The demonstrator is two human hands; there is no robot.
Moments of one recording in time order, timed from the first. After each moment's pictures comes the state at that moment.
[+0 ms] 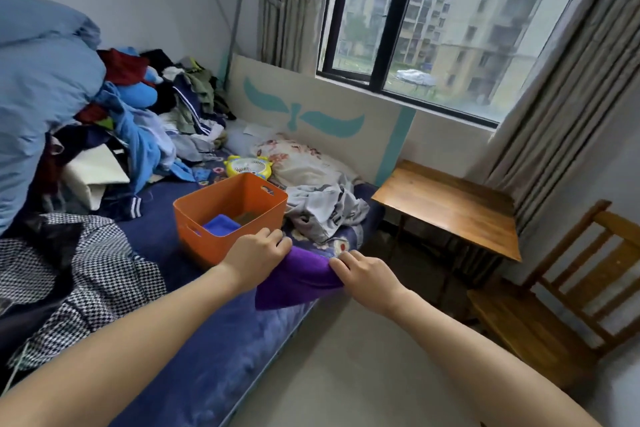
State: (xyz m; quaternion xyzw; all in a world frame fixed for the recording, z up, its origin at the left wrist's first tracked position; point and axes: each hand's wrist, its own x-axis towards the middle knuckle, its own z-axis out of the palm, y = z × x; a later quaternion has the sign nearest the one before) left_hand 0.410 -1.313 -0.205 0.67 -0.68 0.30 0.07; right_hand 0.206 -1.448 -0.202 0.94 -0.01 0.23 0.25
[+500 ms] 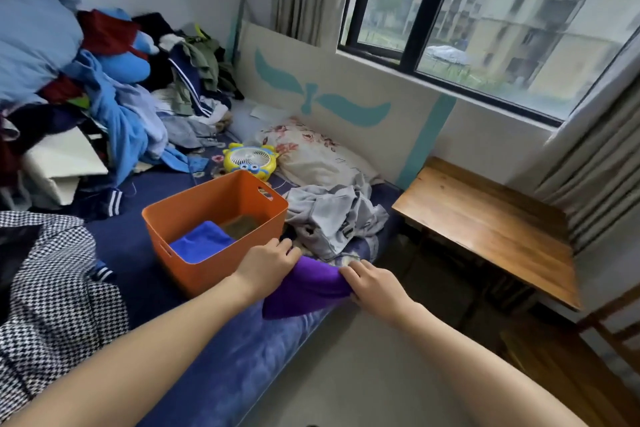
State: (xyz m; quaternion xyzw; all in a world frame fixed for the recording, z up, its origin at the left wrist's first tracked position) left_hand 0.494 -1.498 -0.258 0.73 -0.66 0.20 0.05; right_hand 0.305 -1.648 -0.261 0.98 -0.03 0.17 0.14
